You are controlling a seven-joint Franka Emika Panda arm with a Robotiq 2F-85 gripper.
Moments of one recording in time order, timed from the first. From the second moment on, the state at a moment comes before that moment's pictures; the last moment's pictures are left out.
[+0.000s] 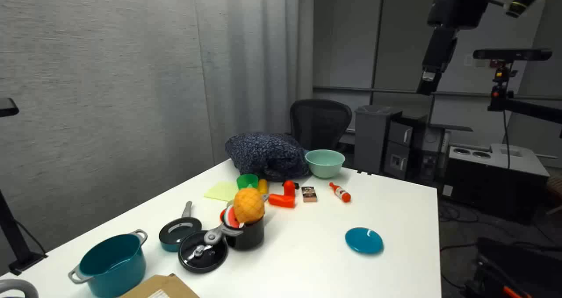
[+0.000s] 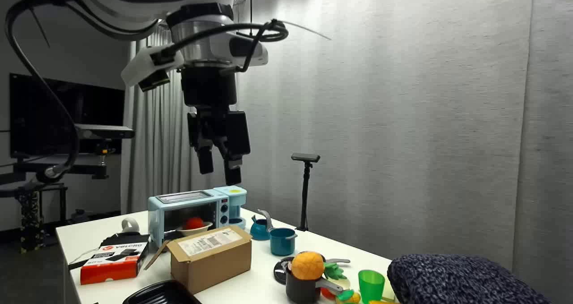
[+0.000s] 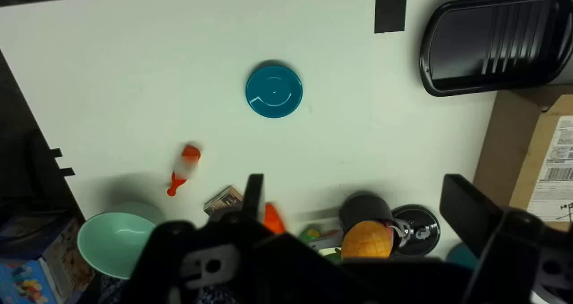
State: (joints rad) arm -0.07 -0.69 -0.11 -2.43 -0.03 1.91 -0.06
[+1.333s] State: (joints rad) arm -0.12 -0.63 -0.15 -2.44 -0.03 2.05 -0.05
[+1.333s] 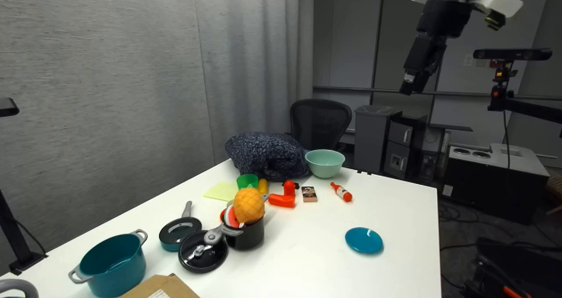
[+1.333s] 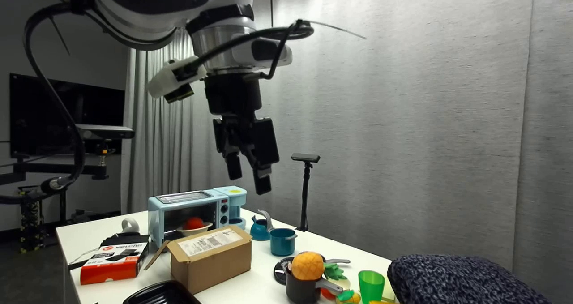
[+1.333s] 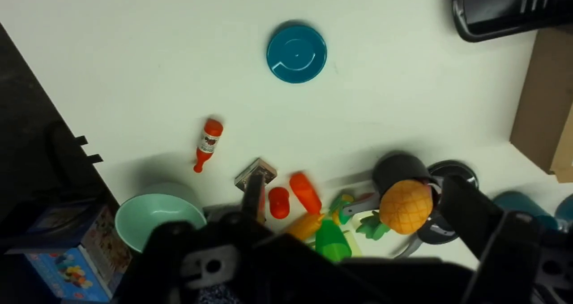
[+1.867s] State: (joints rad) arm -0.27 -0.33 -0.20 -2.41 -0.08 2.30 0.08
